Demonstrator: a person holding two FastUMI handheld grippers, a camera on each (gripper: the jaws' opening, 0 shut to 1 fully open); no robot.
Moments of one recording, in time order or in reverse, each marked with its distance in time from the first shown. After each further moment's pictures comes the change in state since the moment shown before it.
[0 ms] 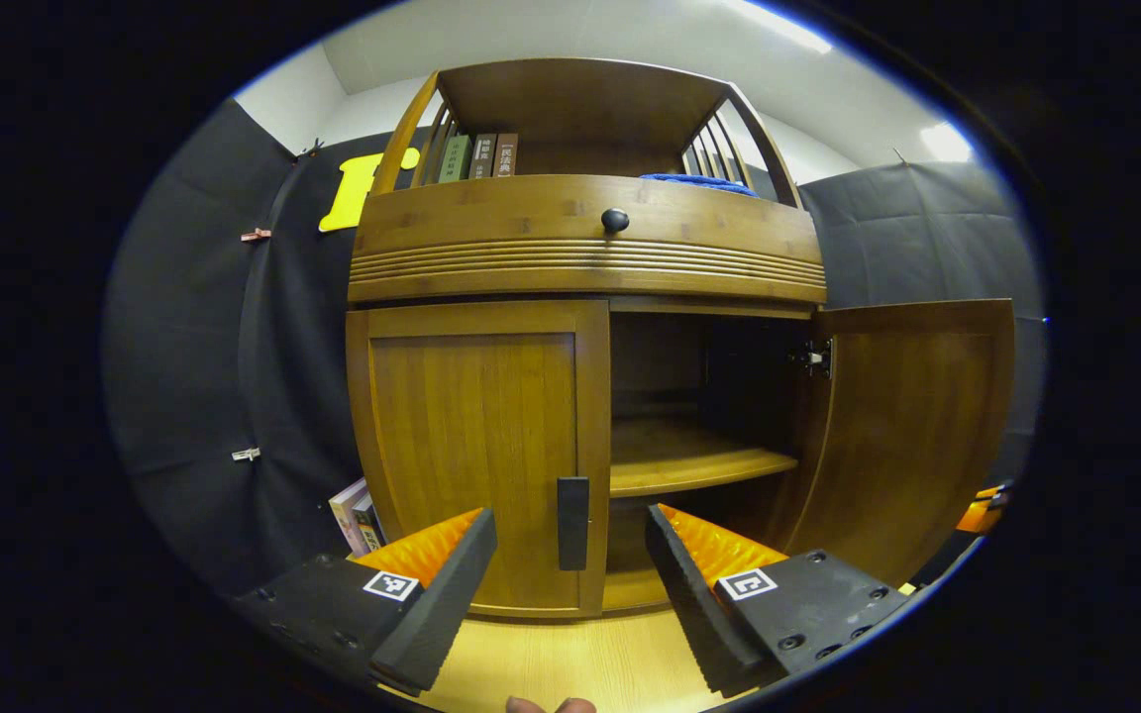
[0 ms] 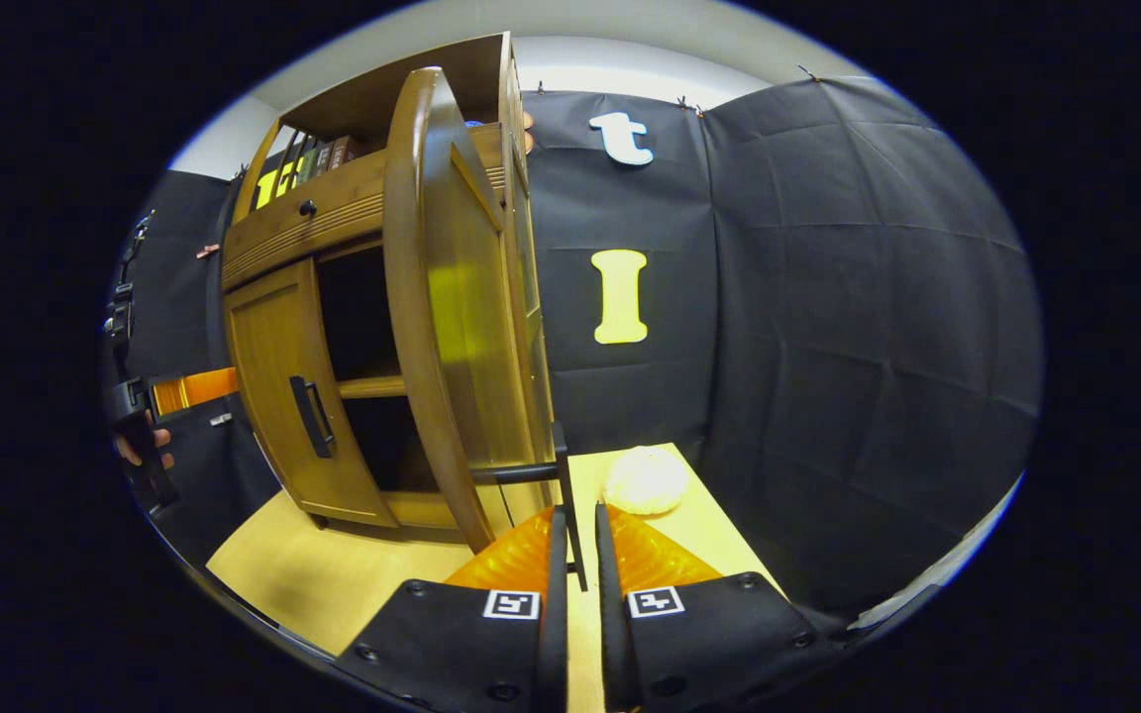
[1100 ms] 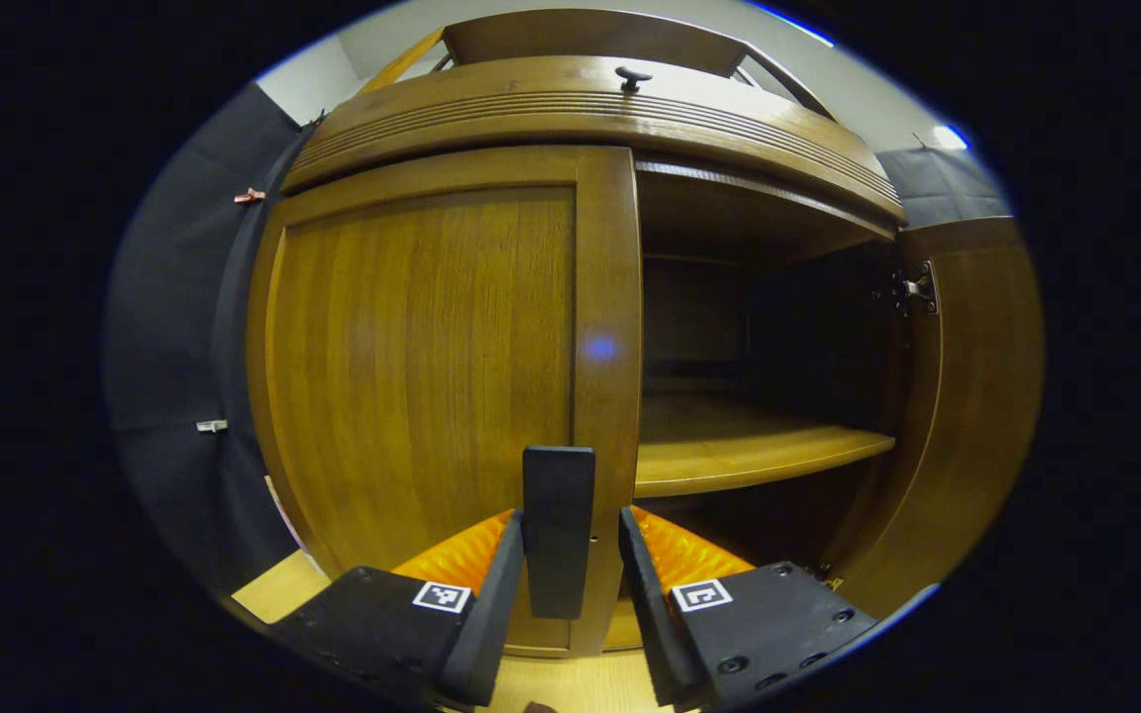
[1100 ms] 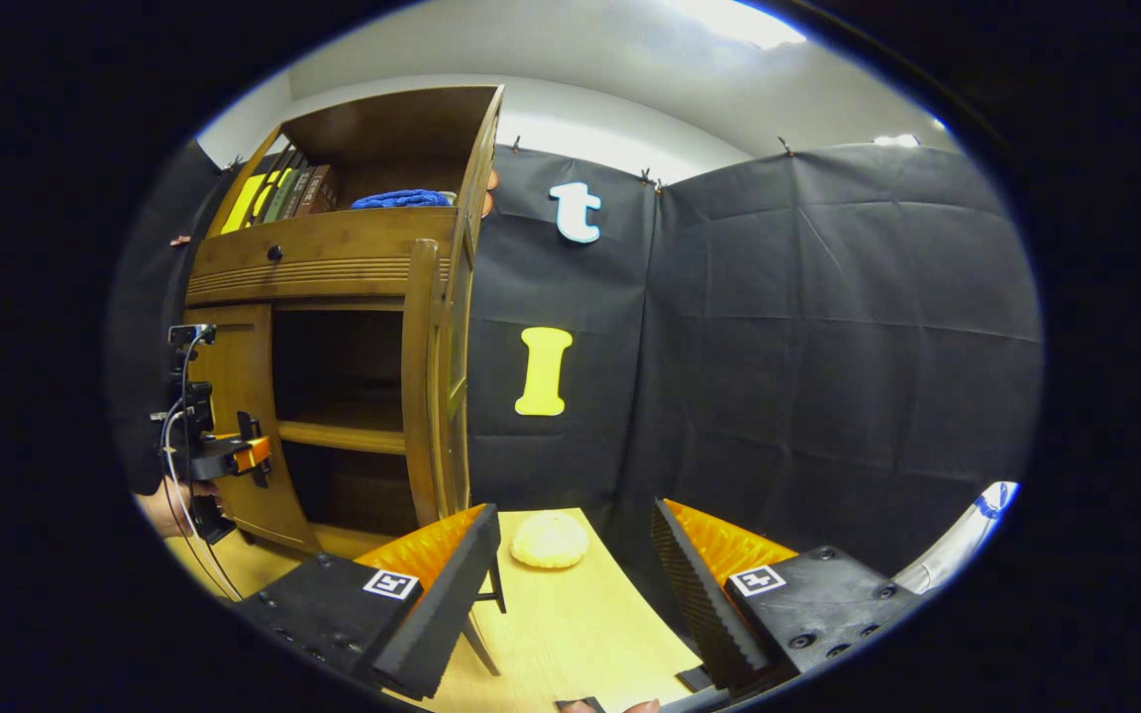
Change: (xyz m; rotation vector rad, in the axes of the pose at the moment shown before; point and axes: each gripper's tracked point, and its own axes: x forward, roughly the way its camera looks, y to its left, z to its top) left arm 0.136 -0.007 -0.069 -0.048 0.000 0.045; right arm -0.054 -0.047 0.080 -0.108 -0.209 -0.196
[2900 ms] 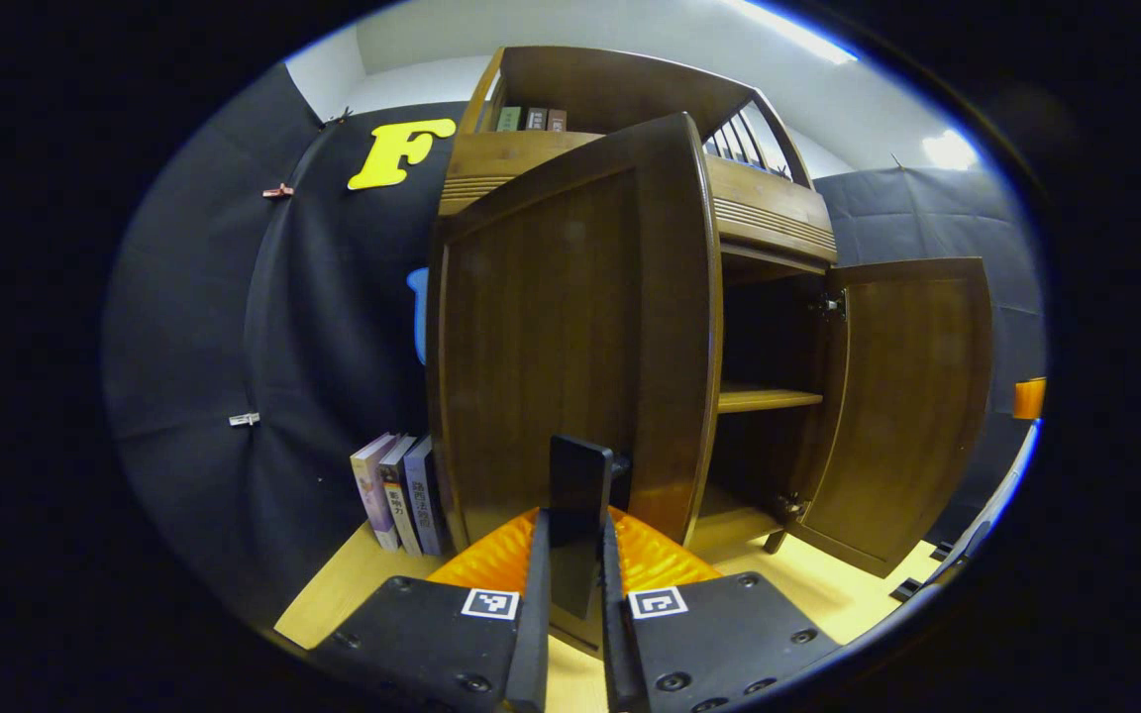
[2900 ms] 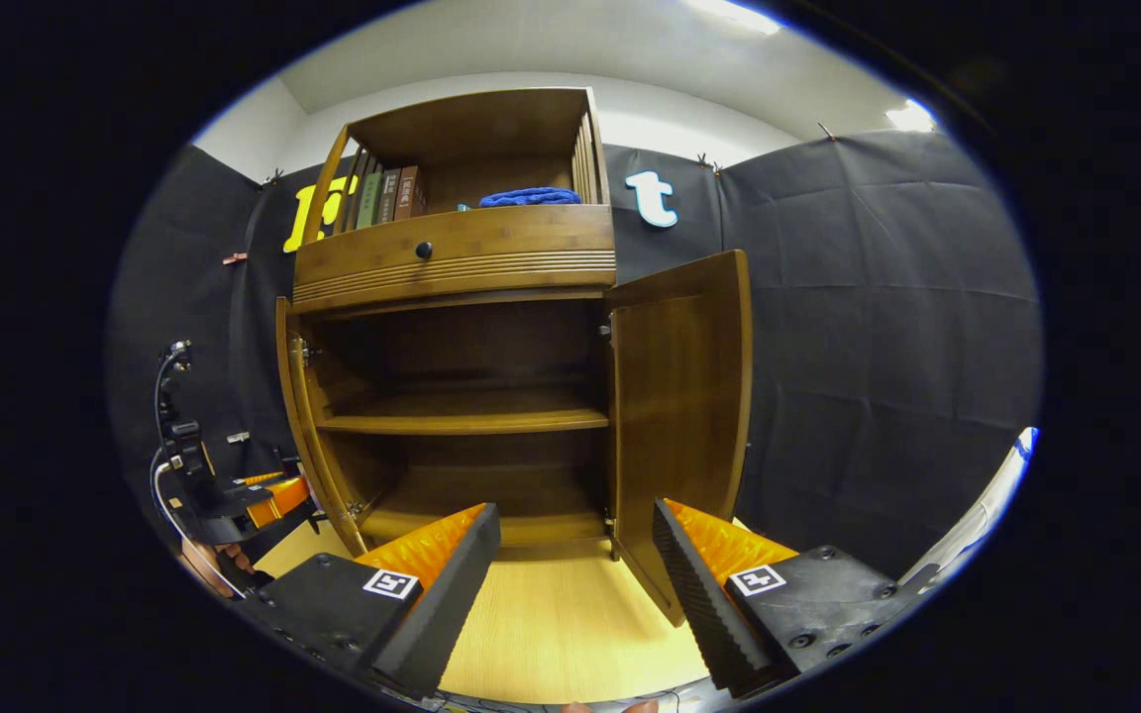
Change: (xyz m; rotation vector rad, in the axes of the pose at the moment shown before) left arm -0.178 0.120 -0.019 0.006 0.030 -0.097; right arm -0.113 0.193 -0.009 0.094 0.077 0.181
